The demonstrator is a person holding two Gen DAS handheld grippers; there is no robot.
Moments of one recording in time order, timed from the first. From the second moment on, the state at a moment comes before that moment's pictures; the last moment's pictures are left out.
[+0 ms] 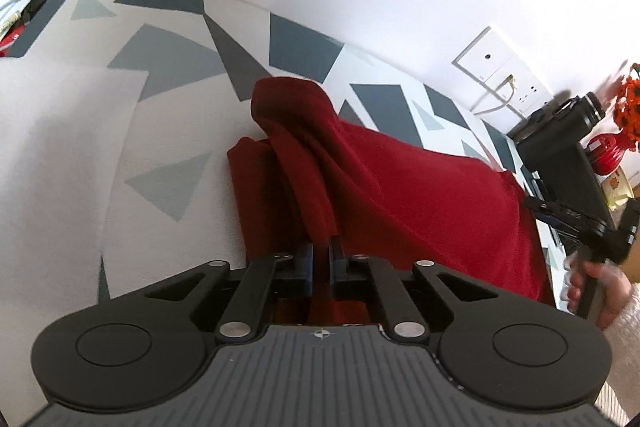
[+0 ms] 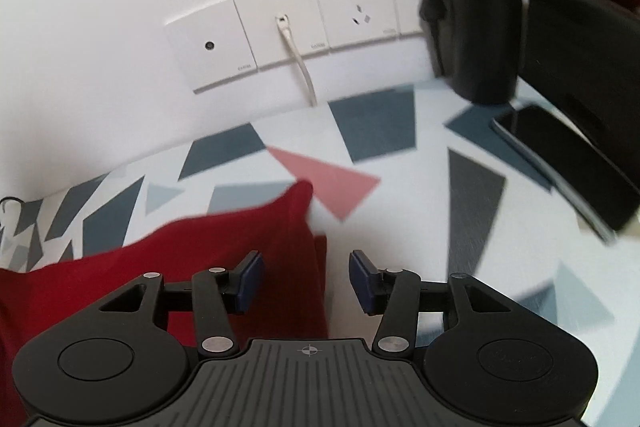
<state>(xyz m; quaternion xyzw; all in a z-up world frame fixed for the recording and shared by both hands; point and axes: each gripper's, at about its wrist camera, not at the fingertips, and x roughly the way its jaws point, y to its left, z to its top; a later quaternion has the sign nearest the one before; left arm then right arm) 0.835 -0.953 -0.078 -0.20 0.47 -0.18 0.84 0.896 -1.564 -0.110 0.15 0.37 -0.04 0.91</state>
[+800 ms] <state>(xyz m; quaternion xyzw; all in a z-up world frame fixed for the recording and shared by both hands) 0.864 -0.945 -0.081 -0.20 0.47 -0.12 0.85 0.937 -1.563 -0.111 0.10 0.37 -0.02 0.92</state>
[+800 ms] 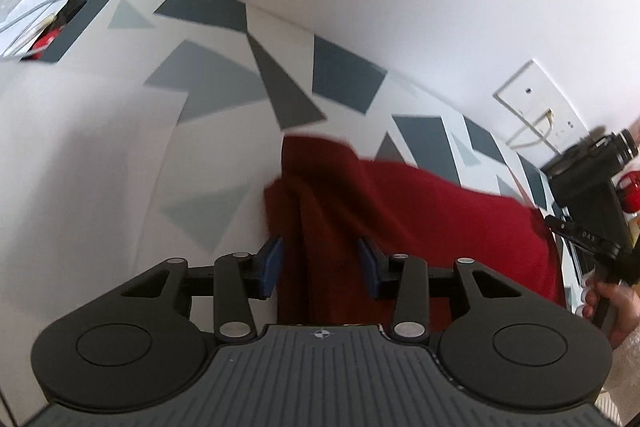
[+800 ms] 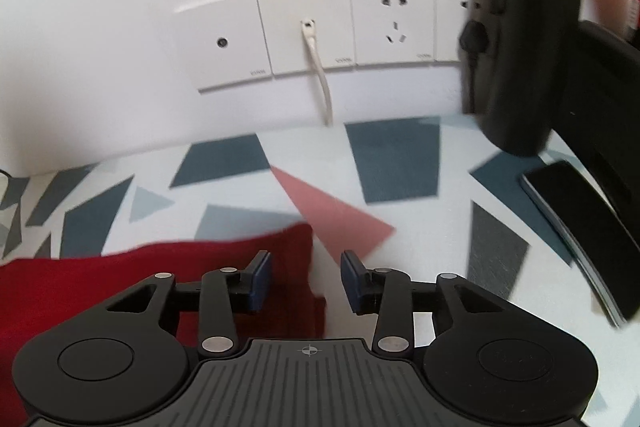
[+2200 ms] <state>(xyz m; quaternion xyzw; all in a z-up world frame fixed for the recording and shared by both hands) 0.805 -0.969 -0.081 -0.14 0.50 -0.18 0.83 0.829 -1.584 -0.110 0.20 0.38 -0.01 0.90</state>
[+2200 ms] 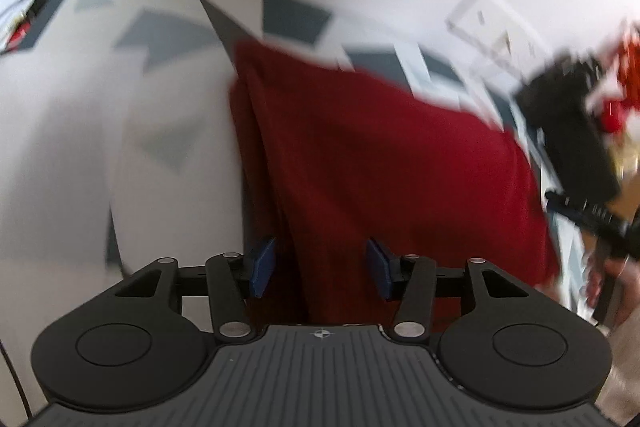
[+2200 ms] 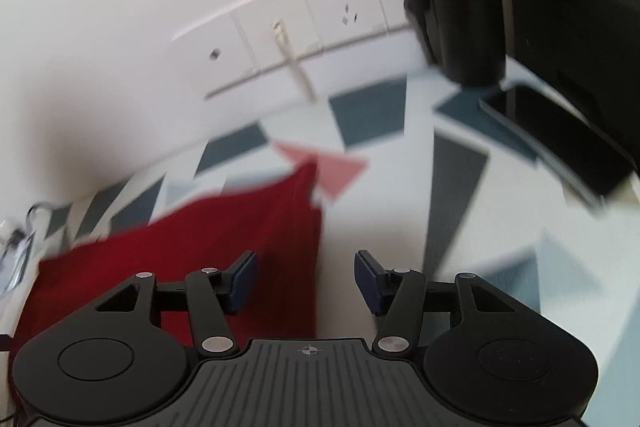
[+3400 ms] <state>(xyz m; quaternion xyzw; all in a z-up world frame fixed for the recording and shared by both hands) 0.795 -0.915 -0.065 -0.16 0.49 -0.16 0.84 0.790 -1.534 -0.104 0.17 0.38 -0.06 0.91</state>
